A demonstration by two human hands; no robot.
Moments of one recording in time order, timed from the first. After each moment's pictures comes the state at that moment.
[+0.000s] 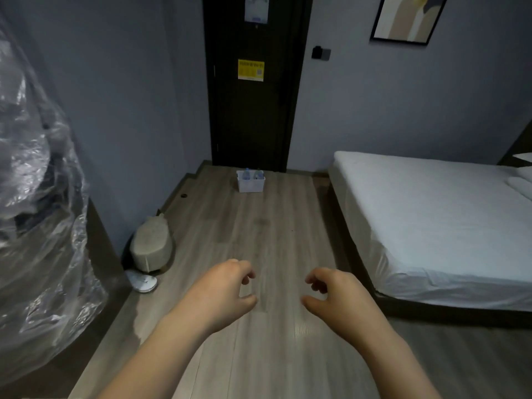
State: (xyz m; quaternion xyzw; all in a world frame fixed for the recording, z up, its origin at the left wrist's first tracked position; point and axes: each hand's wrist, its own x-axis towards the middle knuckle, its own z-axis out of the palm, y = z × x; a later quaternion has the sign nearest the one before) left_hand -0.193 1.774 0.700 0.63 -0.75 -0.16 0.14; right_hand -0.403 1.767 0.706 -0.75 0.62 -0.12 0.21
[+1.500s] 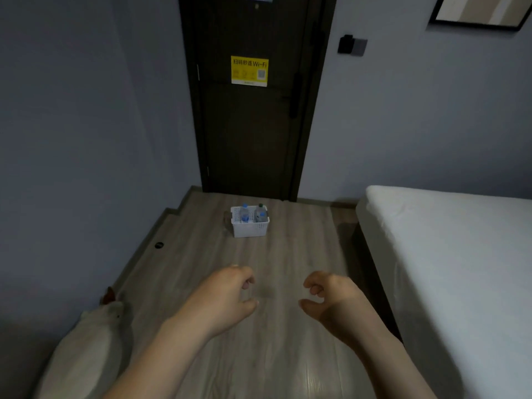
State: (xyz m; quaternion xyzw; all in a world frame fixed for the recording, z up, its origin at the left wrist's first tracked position) left_hand -0.116 1.002 0.674 0.63 -0.74 -0.19 0.13; right_hand -0.324 0.984 0.681 -0.74 0.63 -0.06 0.24
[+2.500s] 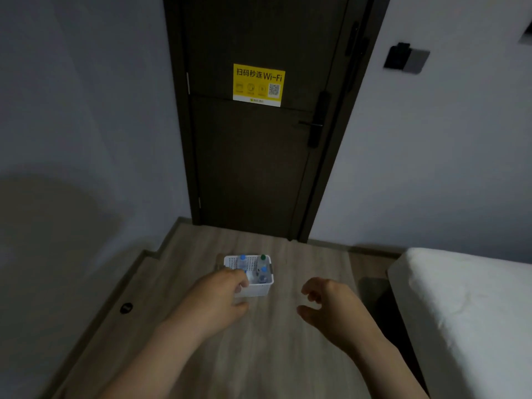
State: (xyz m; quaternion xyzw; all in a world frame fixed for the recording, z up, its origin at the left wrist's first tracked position) left_hand 0.000 0.474 0.658 0.67 -0.70 -0.21 0.14; right_hand -0.222 0.443 0.653 -0.77 0.61 -0.05 0.20
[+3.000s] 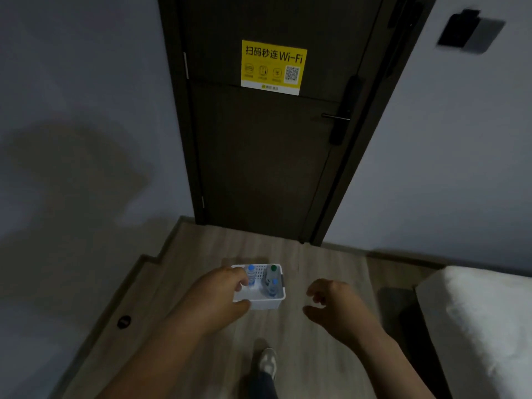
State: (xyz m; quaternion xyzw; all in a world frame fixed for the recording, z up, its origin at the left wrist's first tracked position) left_hand 0.072 0.292 0.617 0.67 -0.69 -0.24 0.14; right_hand -0.166 0.249 0.602 -0.77 0.59 -0.01 0.24
